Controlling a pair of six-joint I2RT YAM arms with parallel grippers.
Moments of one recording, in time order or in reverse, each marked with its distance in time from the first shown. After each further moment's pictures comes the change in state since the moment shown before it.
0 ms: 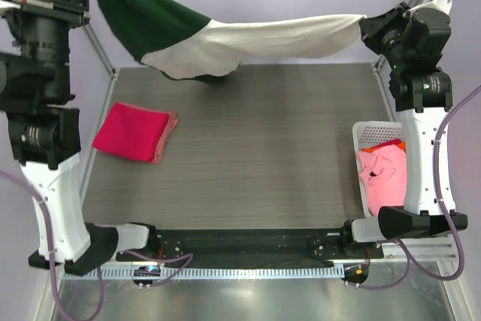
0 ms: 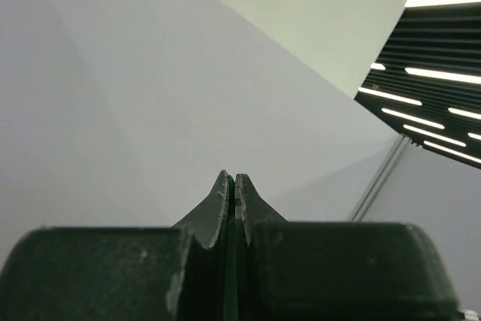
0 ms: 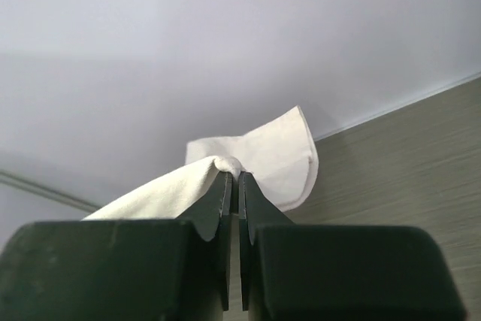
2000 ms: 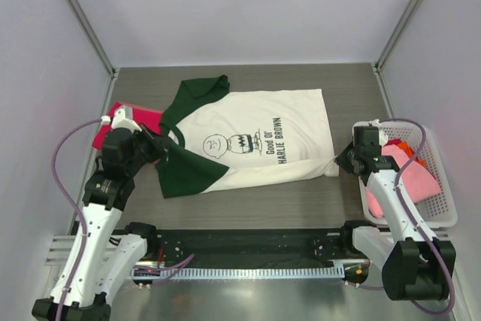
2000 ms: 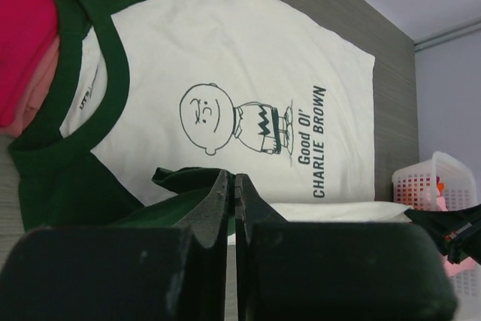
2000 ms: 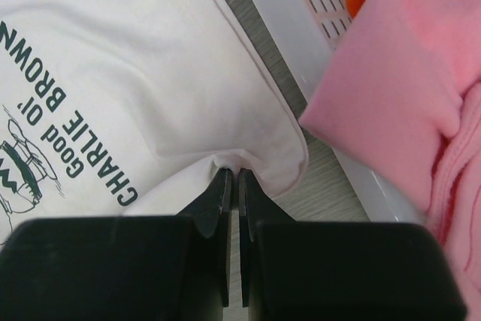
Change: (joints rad) left arm -0.008 -0.676 -1.413 -0.262 0.159 -0.090; right arm -0.034 -0.448 -1.288 0.013 0.036 0.099
